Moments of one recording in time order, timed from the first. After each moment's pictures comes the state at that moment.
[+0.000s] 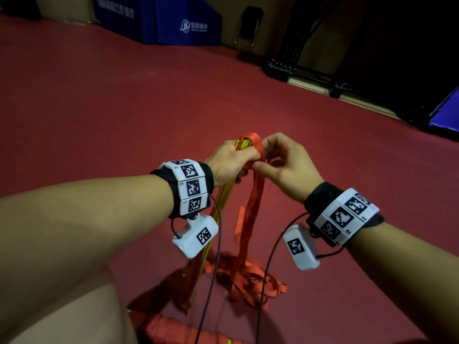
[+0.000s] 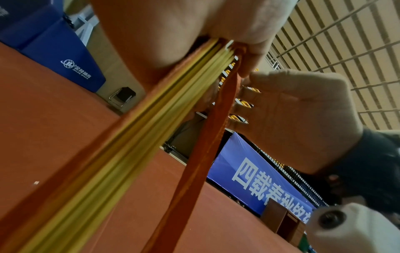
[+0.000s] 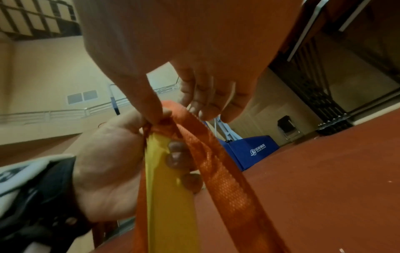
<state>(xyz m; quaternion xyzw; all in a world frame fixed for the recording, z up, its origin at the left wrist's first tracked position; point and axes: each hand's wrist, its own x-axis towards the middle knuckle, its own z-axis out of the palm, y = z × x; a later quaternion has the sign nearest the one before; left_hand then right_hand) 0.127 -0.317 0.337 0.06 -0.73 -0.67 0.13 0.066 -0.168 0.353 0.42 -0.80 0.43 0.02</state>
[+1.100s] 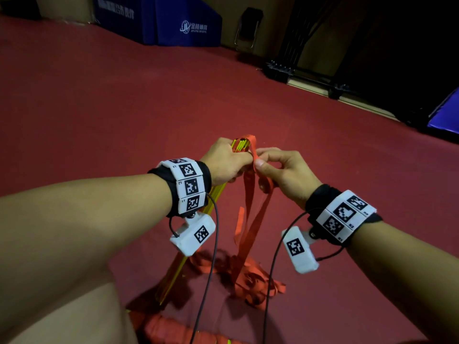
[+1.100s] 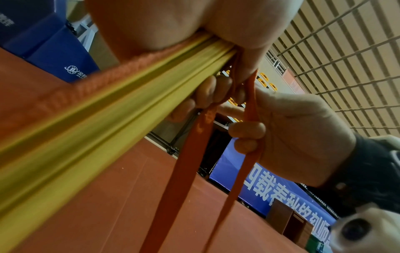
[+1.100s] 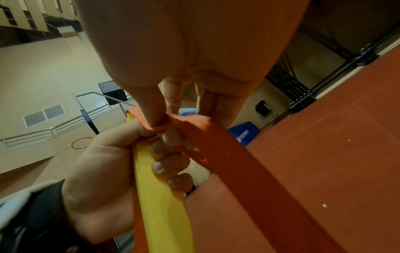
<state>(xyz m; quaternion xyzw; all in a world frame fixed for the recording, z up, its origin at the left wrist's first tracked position) 0.127 -0.327 0.335 0.08 -0.75 -0.64 0.13 0.064 -0.168 0.345 0.37 -0.76 0.52 -0.12</state>
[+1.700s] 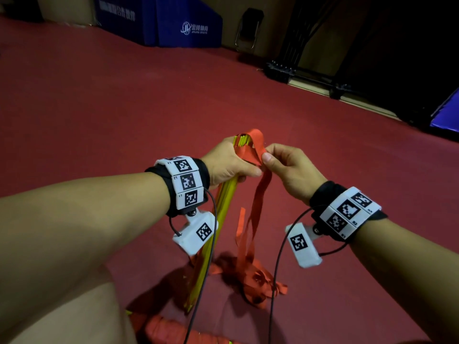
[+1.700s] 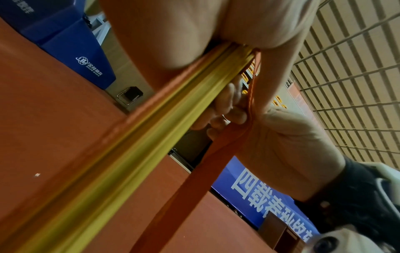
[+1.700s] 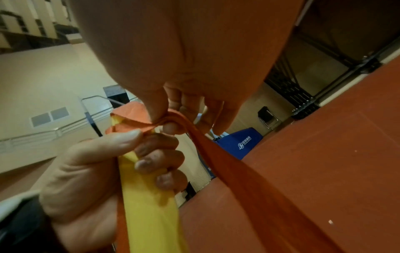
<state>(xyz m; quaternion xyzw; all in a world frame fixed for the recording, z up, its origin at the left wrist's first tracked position) 0.128 -0.327 0.336 -0.03 -0.68 -0.73 0.09 0.051 -0.163 0.351 0.45 -0.78 0.43 -0.07</state>
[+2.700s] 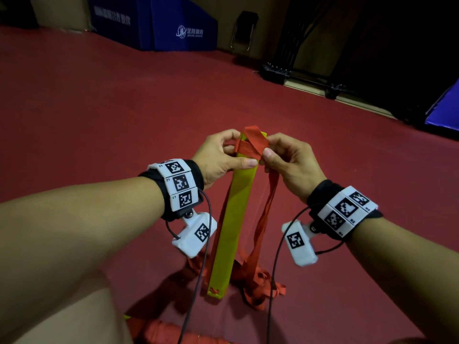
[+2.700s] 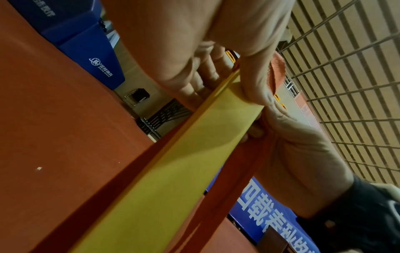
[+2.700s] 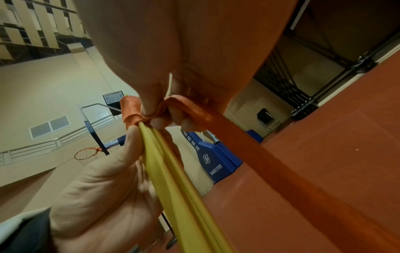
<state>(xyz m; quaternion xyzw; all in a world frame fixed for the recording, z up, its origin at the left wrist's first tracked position) 0.121 -0.336 0.327 -0.03 -0.65 -0.74 0.15 0.055 -0.159 0.358 0.47 -0.69 0.55 -0.03</state>
